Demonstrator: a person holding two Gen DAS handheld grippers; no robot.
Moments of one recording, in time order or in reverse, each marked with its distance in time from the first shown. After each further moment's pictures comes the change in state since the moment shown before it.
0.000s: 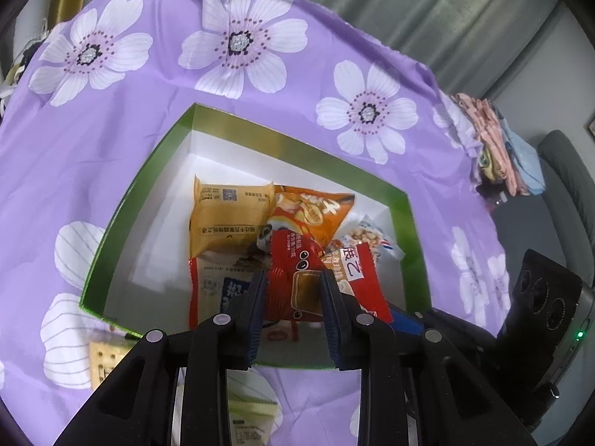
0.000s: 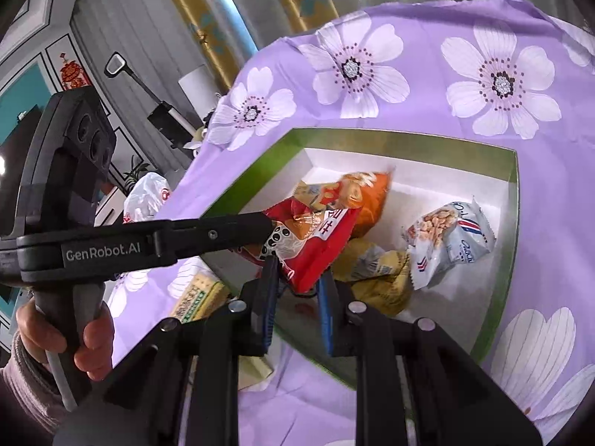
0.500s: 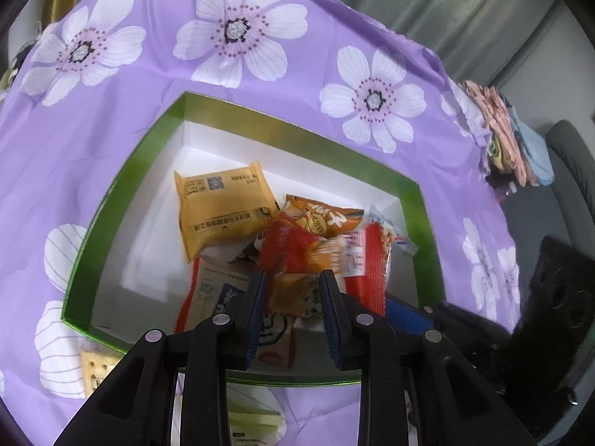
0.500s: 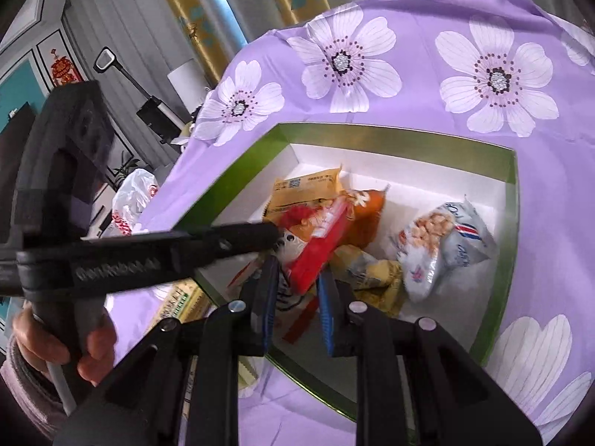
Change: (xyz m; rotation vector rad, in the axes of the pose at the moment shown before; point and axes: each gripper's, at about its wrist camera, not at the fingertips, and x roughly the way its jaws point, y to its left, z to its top) left arm 0.019 -0.006 0.002 0.027 0.040 0.035; right arm 0.011 -0.003 0.007 -0.001 0.020 -0.025
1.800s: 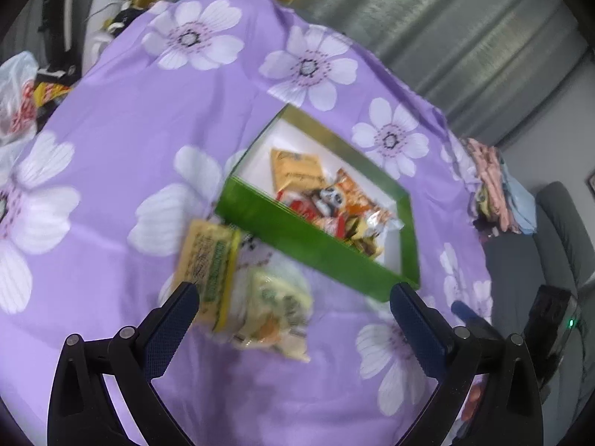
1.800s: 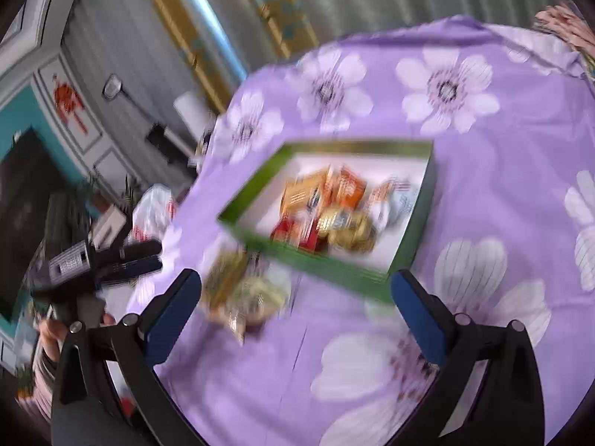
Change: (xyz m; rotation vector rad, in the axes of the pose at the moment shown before) left arm -0.128 0.049 -0.101 -0.228 -0.133 -0.001; right arm -0.119 0.037 -0.063 0.055 -0.056 -0.031
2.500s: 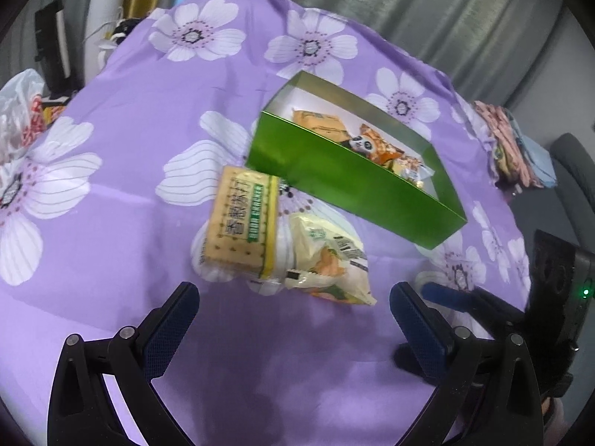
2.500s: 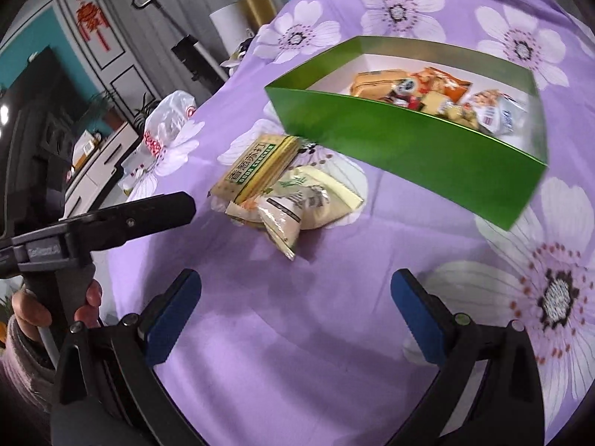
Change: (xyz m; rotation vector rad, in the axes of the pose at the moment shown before) left arm 0.015 0.025 -0.060 0.146 -0.026 0.063; right arm 0.085 0.055 -0.070 -0.175 0.213 0.049
